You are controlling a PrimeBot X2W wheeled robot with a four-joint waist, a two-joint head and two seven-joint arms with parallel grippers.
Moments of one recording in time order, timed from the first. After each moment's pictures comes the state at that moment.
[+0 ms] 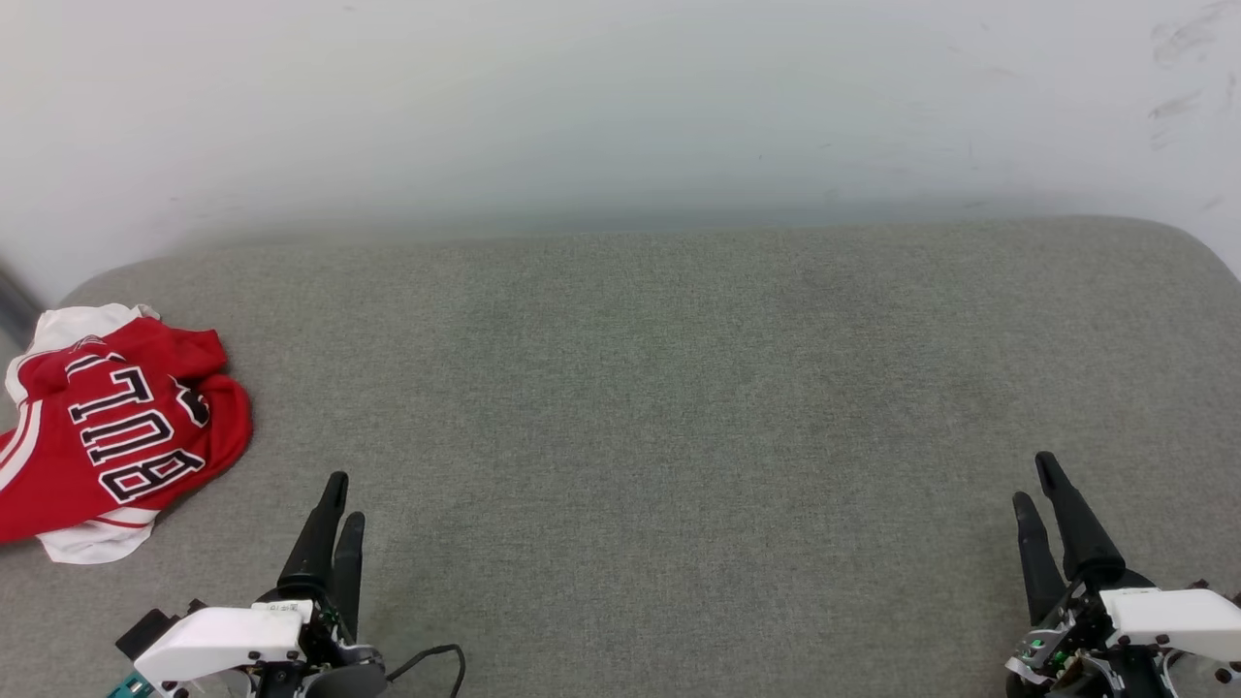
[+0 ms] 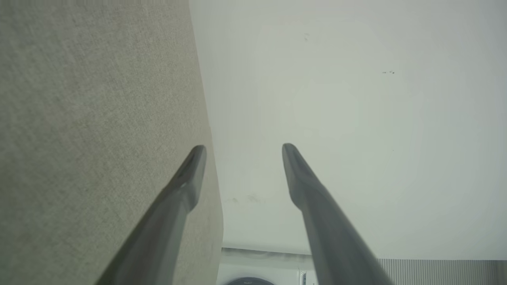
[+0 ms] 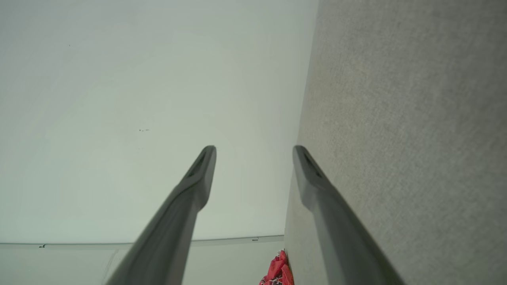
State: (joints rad) left arm -0.07 0.05 0.11 0.26 -1.61 -0.13 0.09; right arm -0.07 -0.05 -0.11 0.28 1.60 0.13 0.10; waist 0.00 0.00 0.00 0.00
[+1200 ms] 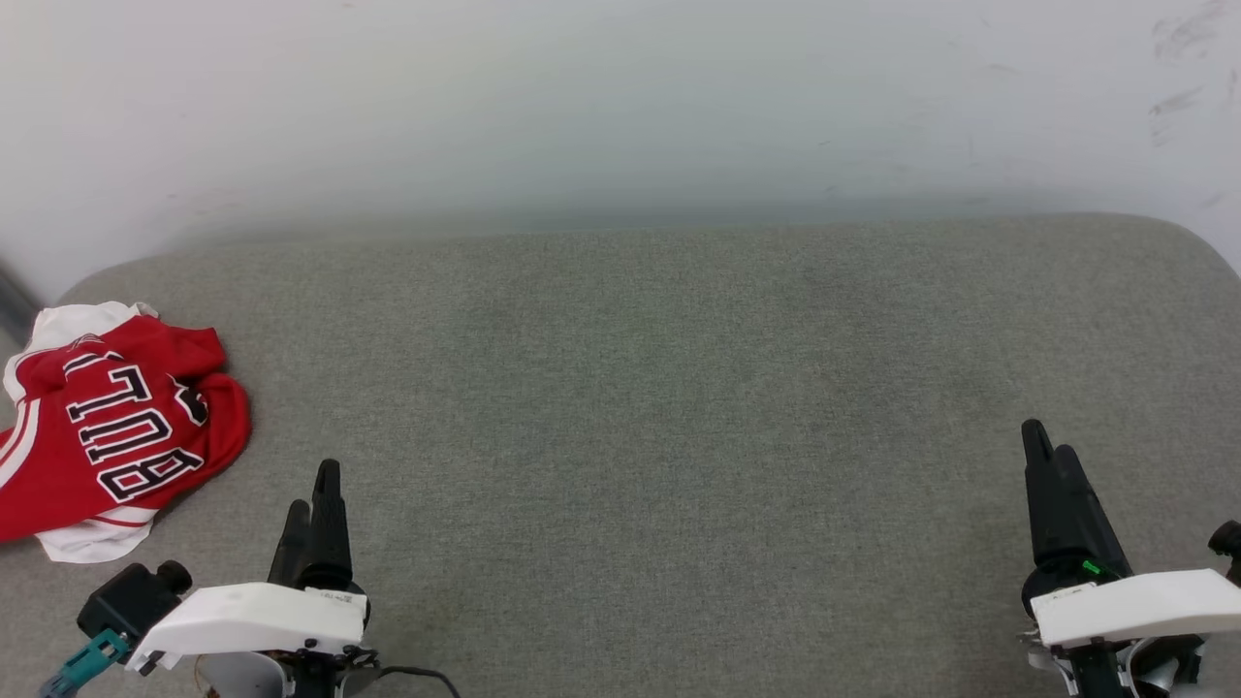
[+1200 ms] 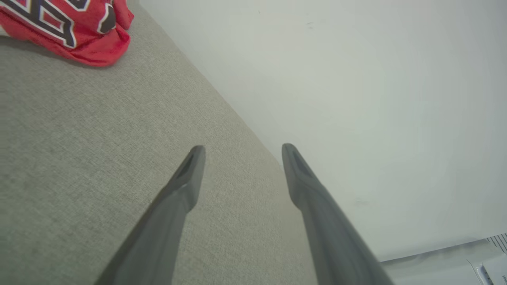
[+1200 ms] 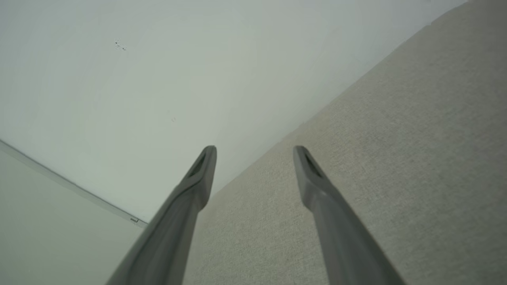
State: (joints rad) left arm -0.02 0.05 0.07 0.07 -0.99 0.04 -0.06; right arm -0.02 -0.05 -0.06 0.08 0.87 0.13 -0.05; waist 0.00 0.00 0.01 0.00
